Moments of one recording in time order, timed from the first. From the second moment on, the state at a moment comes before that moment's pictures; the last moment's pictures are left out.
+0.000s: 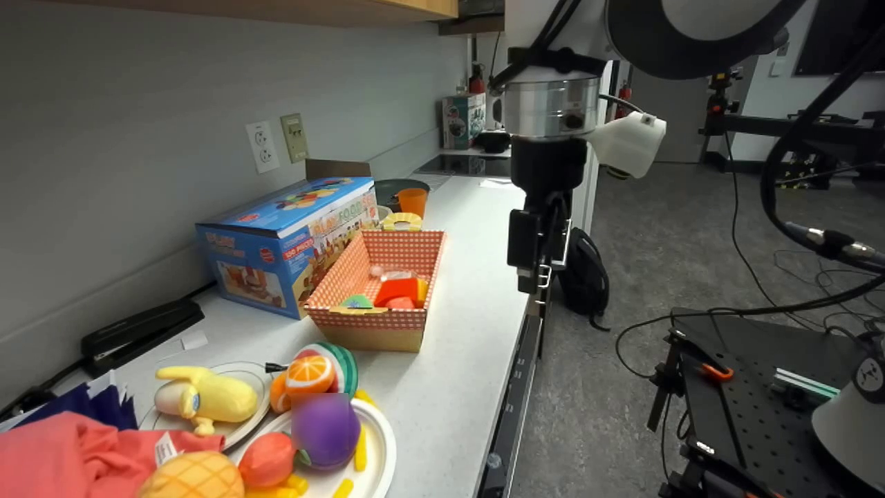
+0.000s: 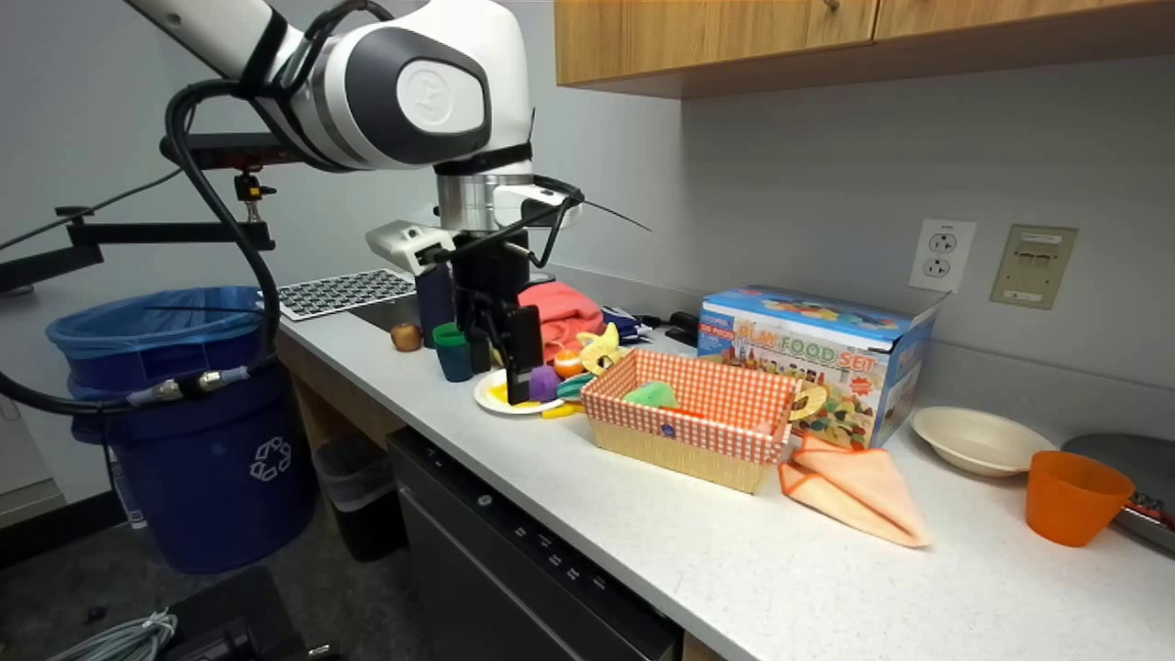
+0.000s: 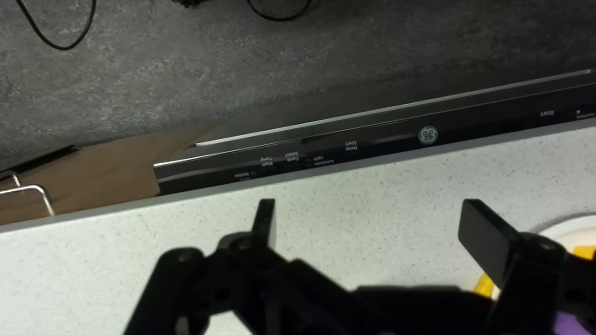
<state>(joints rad) 0.01 -0.27 0.14 -2.50 0.03 2.22 0.27</state>
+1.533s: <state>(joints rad) 0.20 0.45 0.17 -1.70 -0.13 2.19 0.04</state>
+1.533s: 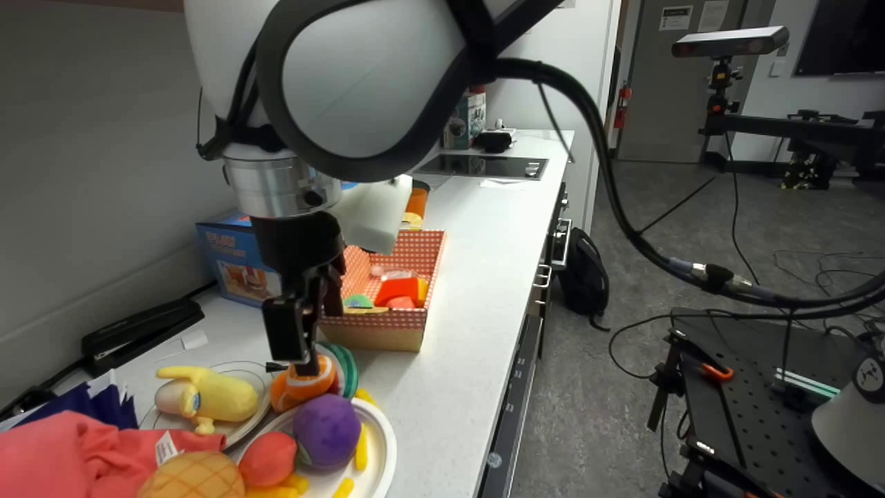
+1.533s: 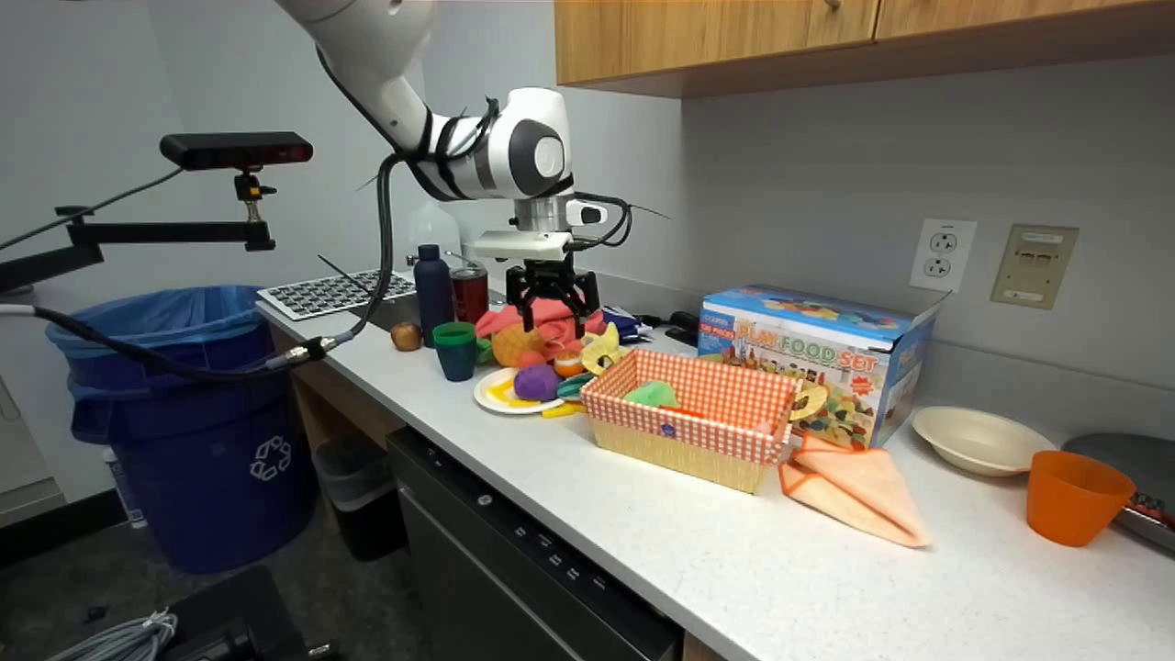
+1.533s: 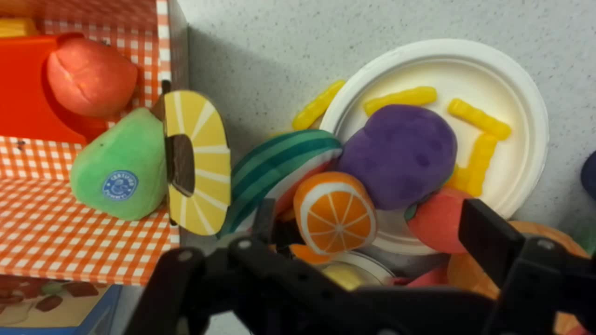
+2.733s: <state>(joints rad) 0.20 0.65 0.15 -1.51 -0.12 2.19 0.01</state>
